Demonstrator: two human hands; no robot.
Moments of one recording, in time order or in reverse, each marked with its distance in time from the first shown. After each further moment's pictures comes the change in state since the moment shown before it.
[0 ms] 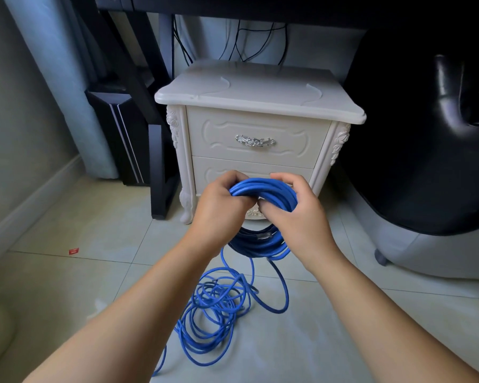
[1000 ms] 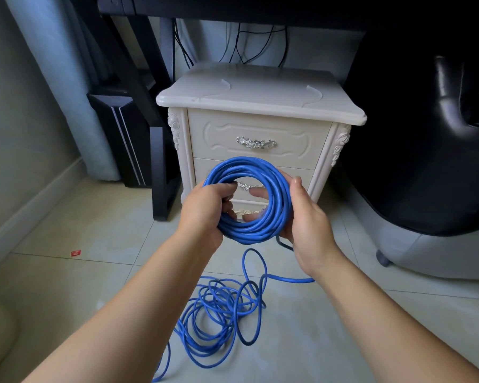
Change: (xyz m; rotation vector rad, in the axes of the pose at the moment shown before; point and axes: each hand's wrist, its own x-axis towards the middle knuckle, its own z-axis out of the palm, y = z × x) left_hand 0.008 0.000 -0.008 -0.570 0.202 -0.365; right_hand -0.001 -0.001 0.003 0.426 -0.143 0.129
